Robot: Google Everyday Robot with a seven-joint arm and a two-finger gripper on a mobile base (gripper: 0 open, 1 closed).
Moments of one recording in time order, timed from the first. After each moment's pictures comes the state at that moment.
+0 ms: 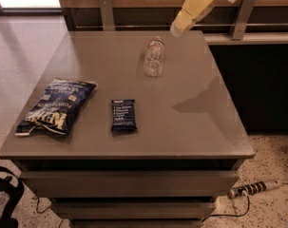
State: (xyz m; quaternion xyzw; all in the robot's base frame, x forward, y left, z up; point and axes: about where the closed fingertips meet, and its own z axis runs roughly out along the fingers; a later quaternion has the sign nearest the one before) arm 0.600 -0.149 1.025 -0.35 0.92 0.00 0.20
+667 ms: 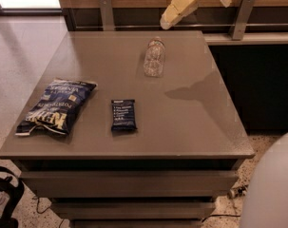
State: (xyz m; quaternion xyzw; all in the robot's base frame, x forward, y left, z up) arm 0.642 -0.140 1.012 -0.26 0.94 0.02 0.21
